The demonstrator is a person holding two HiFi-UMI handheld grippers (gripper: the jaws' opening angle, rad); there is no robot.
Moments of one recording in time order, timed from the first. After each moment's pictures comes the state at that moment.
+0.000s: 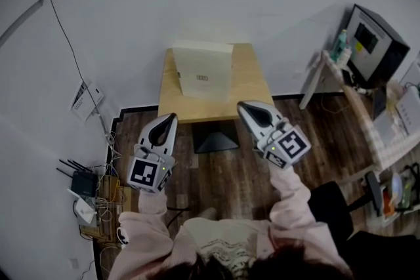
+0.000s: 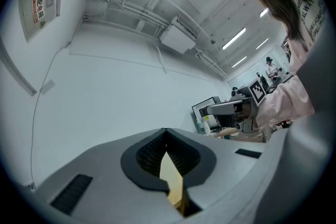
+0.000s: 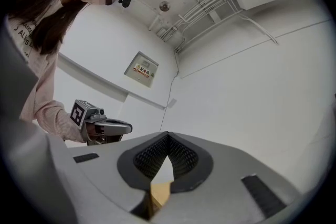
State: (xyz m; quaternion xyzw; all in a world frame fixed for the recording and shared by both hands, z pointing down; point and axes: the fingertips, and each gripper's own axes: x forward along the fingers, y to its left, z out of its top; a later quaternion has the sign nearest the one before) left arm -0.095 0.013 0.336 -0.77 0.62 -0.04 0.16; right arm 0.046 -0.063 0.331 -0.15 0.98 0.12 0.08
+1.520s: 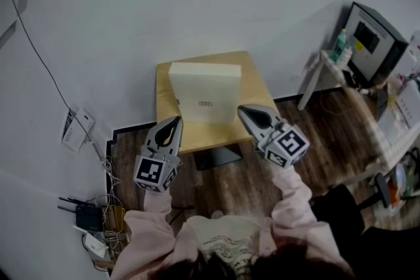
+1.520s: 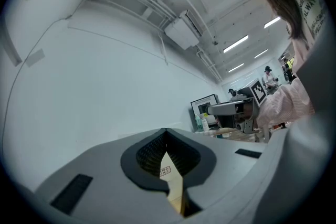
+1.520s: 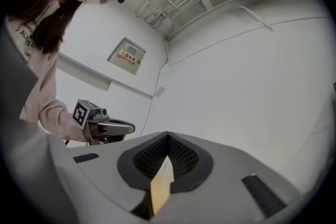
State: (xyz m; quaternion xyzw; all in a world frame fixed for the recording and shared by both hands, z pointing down) left arm -0.179 -0.133 0.368 -0.81 0.58 -0.03 0.11; right arm -0.035 -0.187 0.360 -0.19 0.98 0.10 0.05
